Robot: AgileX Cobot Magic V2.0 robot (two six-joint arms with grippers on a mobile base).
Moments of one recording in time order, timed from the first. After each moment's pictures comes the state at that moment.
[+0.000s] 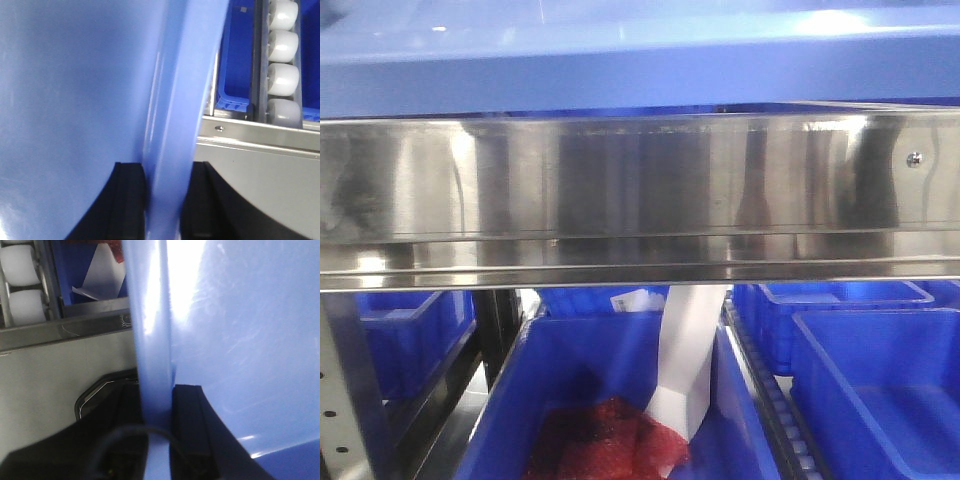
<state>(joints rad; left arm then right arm) -0.60 1.23 -1.32 -0.14 1.27 -0.36 0.60 1.13 -1.23 -0.17 1.20 0.51</state>
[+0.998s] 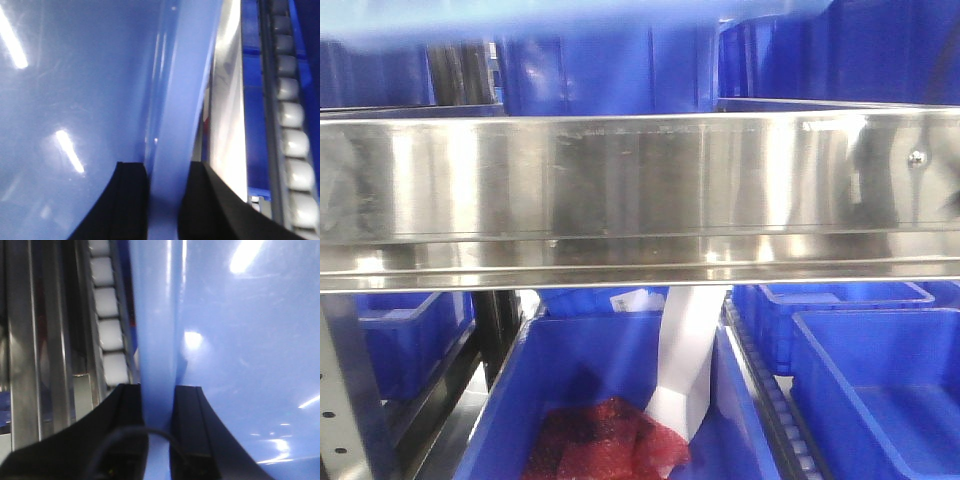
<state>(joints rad) -0.29 1.61 -1.73 -0.12 1.22 -0.12 0.51 1.59 -1.70 -0.22 1.08 0.46</state>
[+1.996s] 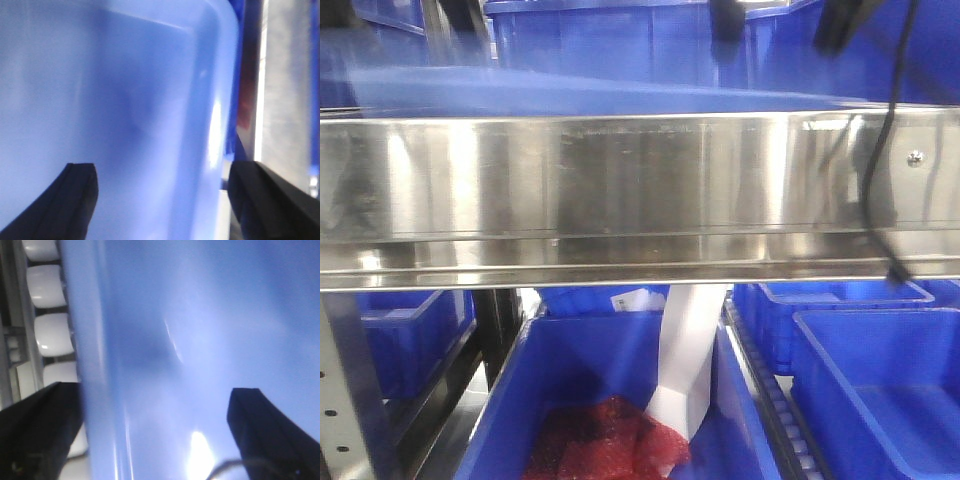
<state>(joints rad) -0.29 1.72 -1.73 -0.25 1.22 -0.08 0.48 1.71 -1.71 -0.15 1.09 0.42</state>
